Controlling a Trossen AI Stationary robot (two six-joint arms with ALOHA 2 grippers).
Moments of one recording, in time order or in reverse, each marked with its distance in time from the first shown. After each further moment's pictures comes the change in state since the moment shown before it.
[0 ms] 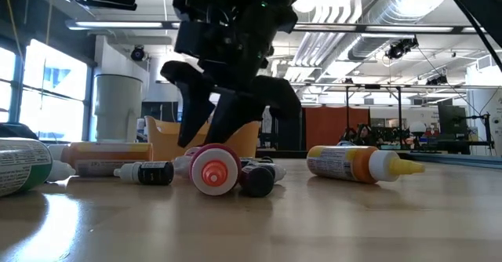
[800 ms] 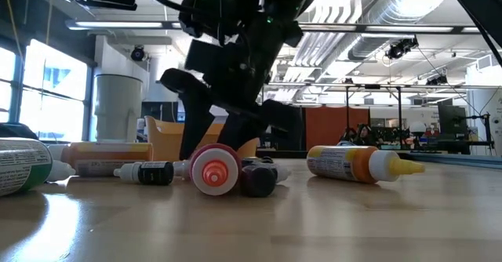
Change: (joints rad) left arm 0.000 0.000 0.000 0.000 0.001 0.000; right arm -0.006 -0.001 -0.101 0.115 0.038 -0.150
